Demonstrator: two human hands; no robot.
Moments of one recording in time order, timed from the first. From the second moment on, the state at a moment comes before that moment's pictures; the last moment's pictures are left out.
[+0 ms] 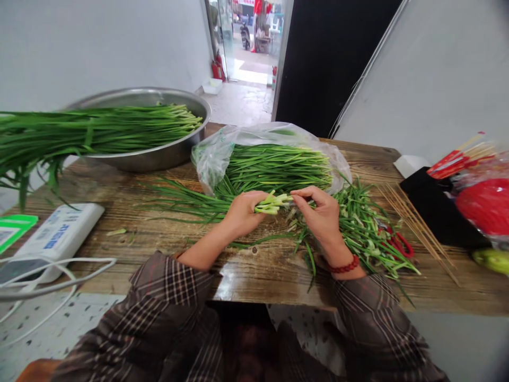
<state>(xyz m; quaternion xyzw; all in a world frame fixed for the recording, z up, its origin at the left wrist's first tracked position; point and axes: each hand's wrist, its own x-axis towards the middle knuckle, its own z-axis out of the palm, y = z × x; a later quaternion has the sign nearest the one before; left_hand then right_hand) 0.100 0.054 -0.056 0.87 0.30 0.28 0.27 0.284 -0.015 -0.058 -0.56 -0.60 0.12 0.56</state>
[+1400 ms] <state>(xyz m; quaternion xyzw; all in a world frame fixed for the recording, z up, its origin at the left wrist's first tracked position) 0.090 0.030 -0.039 0.87 0.32 0.37 0.06 0.154 -0.019 -0.020 -0.51 -0.39 0.26 0.72</state>
